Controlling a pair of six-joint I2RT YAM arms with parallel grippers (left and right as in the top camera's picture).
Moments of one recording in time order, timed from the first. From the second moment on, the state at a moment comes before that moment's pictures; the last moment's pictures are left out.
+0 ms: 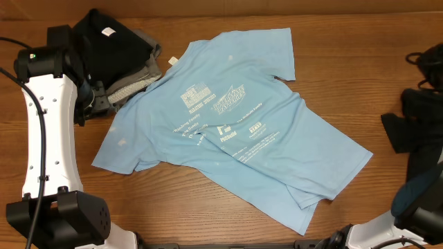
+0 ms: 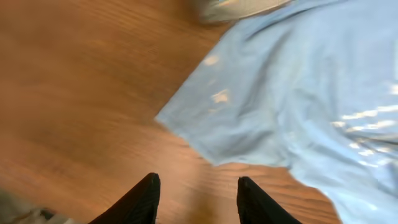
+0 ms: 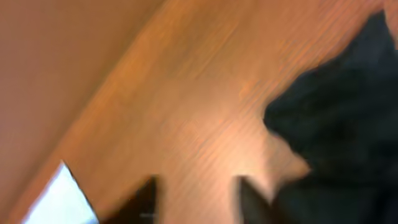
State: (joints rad) left arm 0.17 1.72 1.77 -1.49 -0.15 -0.20; right arm -0.50 1.78 1.63 -0.72 -0.10 0.47
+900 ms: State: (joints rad) left arm -0.11 1.72 1.77 -1.25 0.11 0.03; right arm -0.49 1.74 0.95 -0.76 -0.17 0.46
